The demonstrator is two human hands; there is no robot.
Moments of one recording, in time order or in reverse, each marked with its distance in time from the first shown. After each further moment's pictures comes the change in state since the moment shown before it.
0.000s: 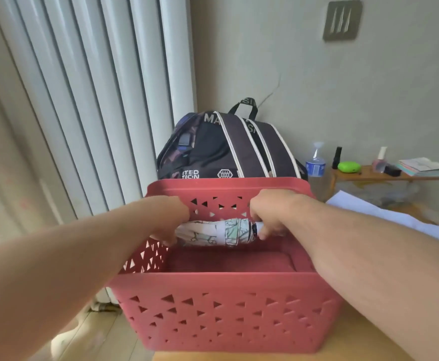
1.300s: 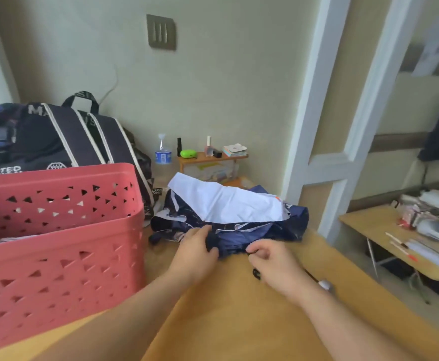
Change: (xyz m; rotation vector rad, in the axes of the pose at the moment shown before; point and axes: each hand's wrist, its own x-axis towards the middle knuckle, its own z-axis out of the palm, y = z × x) left_hand 0.017 0.401 -0.088 -1.169 0.446 0.182; right_hand -0.310 0.108 0.261 1.271 0.573 0.698
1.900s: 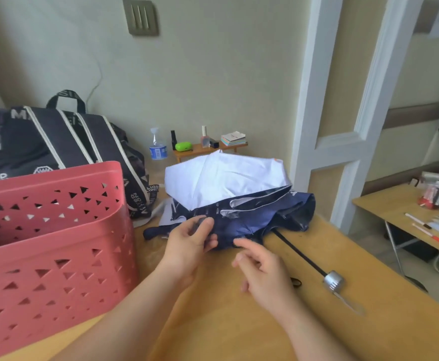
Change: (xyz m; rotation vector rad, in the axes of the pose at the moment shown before) left_hand 0.008 0.013 0.013 -1.097 0.149 -0.235; right_hand -0.013 0.015 0.038 0.332 0.036 -0.115
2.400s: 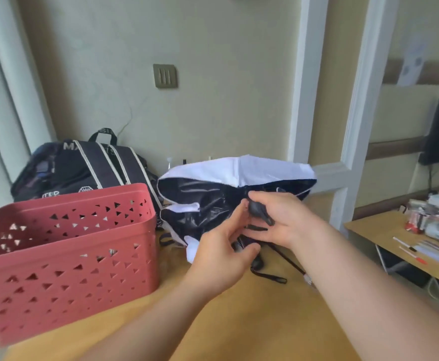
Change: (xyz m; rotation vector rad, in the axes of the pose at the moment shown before) left_hand -0.144 0.091 0.035 0.539 -0.390 0.554; right_hand -0.023 -0.191 -0.063 0.560 -0.027 0.325
